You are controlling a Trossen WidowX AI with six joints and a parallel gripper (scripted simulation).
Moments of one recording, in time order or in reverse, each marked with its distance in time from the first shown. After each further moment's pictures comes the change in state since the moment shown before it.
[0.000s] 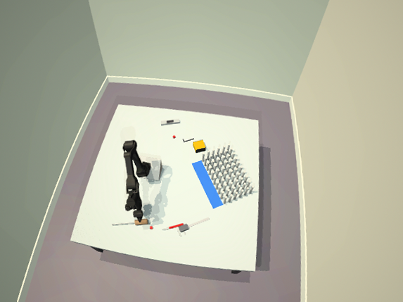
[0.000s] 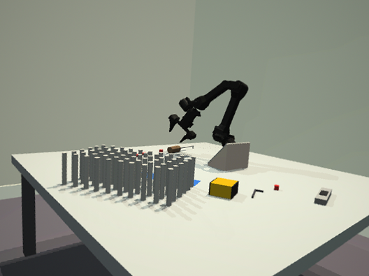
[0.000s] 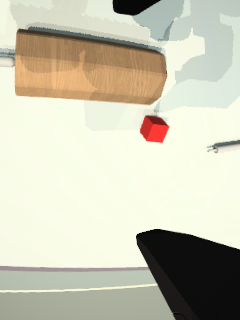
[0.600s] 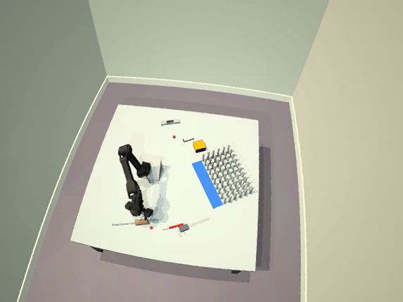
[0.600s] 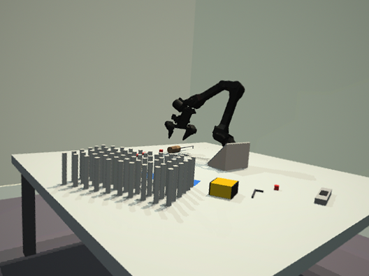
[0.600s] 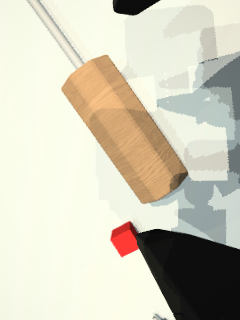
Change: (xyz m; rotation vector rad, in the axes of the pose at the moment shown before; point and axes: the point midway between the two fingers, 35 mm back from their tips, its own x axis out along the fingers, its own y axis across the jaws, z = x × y) arm 0.007 -0.006 -0.001 -0.981 0.008 -0.215
